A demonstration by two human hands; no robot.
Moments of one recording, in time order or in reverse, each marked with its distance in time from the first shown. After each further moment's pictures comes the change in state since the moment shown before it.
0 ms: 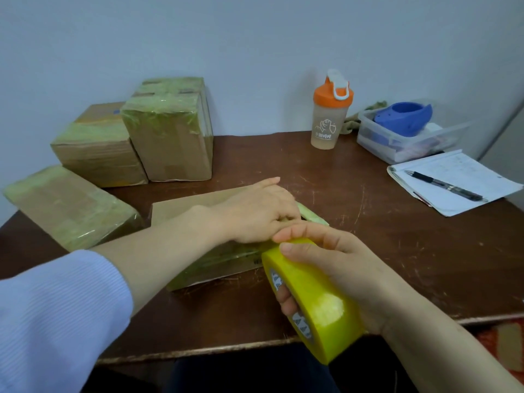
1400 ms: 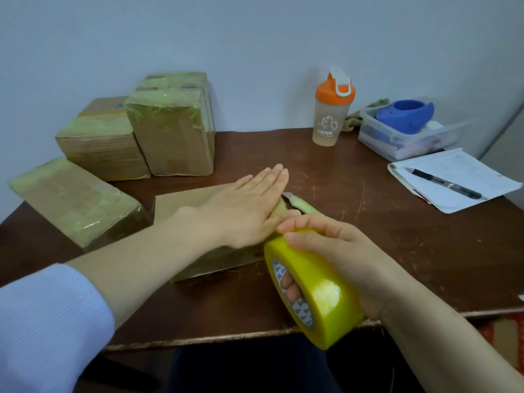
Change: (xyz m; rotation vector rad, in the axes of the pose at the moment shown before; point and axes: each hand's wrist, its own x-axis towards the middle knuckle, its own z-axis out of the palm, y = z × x) left_hand -0.031 0.013 0.000 0.105 -0.097 -0.294; right_hand -0.001 -0.003 -0.006 -0.052 -0.014 0.005
